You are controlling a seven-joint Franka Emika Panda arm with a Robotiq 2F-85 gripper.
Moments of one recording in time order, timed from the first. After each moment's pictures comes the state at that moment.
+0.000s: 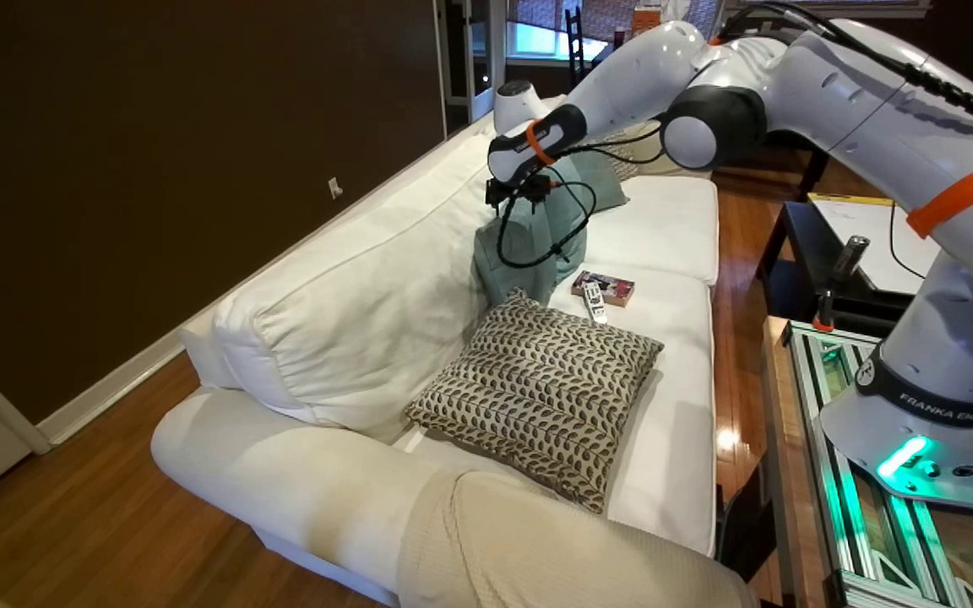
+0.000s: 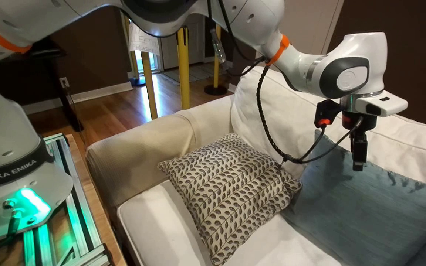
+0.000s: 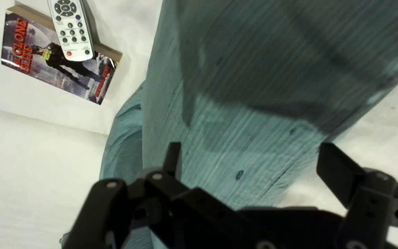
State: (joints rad) arm -0.30 1.12 -0.35 -1.04 0.08 2.37 0.70
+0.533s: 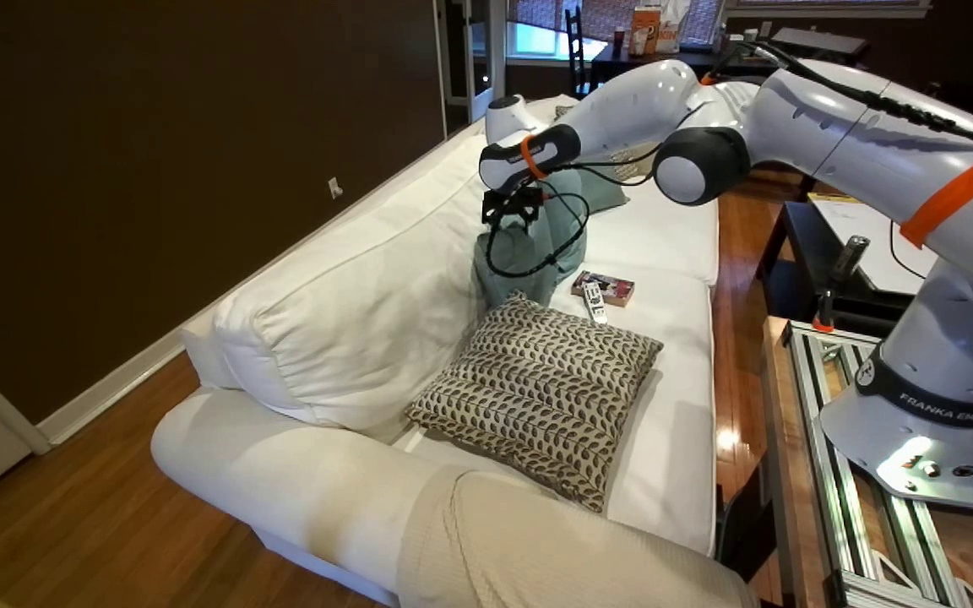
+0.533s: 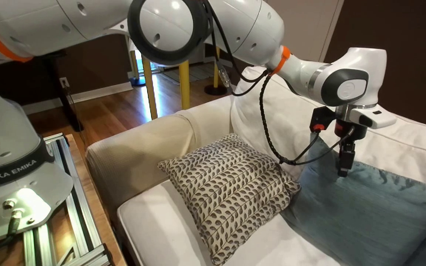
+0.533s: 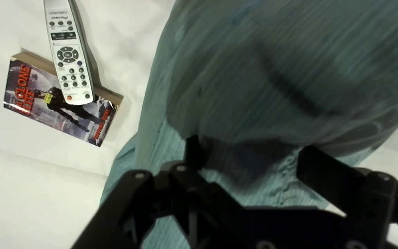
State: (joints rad) arm -0.35 1.28 -0.31 -0.79 0.11 2.16 0.71
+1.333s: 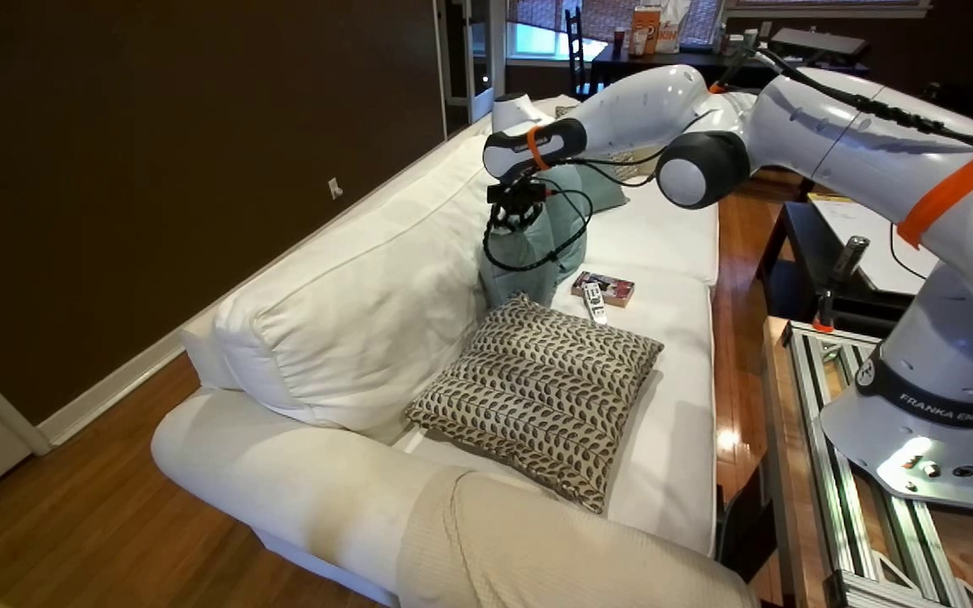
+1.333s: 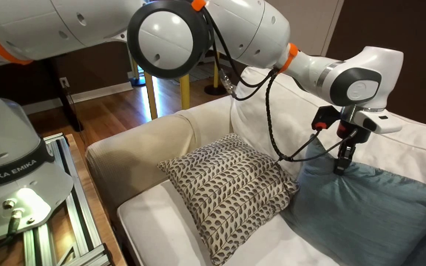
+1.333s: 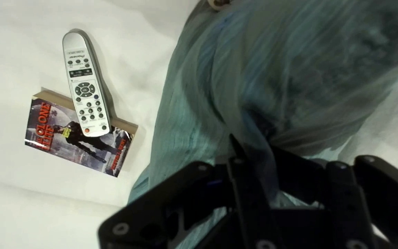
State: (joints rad) arm -0.42 1.31 -0.24 -0.67 0.11 2.01 0.75
